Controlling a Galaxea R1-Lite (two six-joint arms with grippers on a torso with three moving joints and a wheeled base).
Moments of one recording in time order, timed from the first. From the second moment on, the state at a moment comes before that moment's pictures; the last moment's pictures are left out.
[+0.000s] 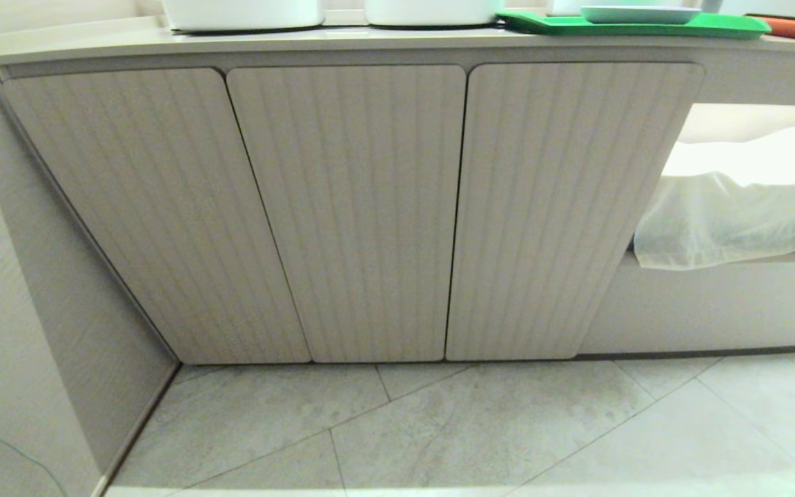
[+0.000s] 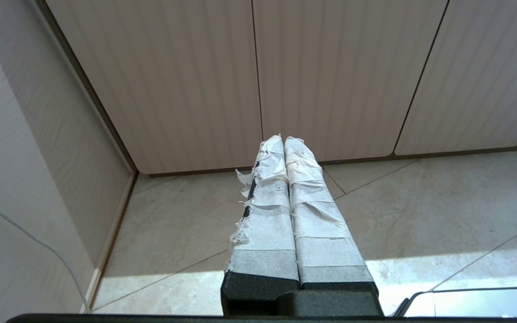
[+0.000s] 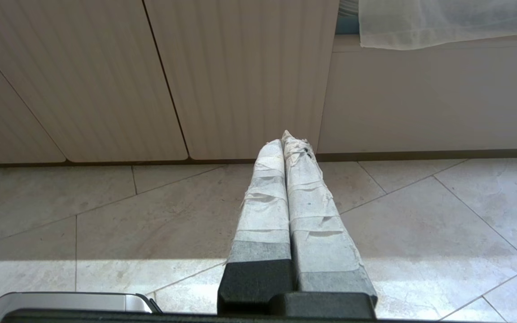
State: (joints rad) left arm 0.00 0.00 0.00 0.00 -0.04 0.05; right arm 0.00 0.00 0.00 0.00 0.00 0.02
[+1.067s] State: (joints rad) left arm 0.00 0.00 0.00 0.00 -0.04 0.05; right arm 0.00 0.00 0.00 -0.01 0.00 0.02
